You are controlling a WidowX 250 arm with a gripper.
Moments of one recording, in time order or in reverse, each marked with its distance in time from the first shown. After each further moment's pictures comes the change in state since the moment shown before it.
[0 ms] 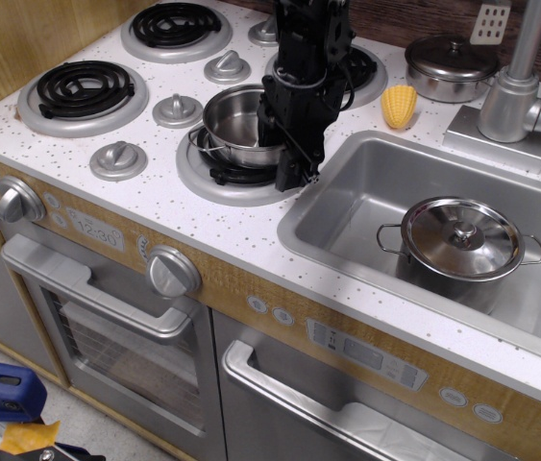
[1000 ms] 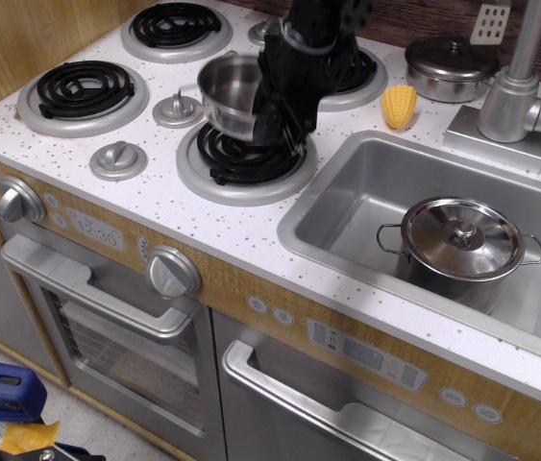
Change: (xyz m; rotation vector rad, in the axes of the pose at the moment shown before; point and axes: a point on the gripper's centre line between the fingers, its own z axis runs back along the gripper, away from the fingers) arm -0.007 0.016 0.049 0.159 0.116 -0.111
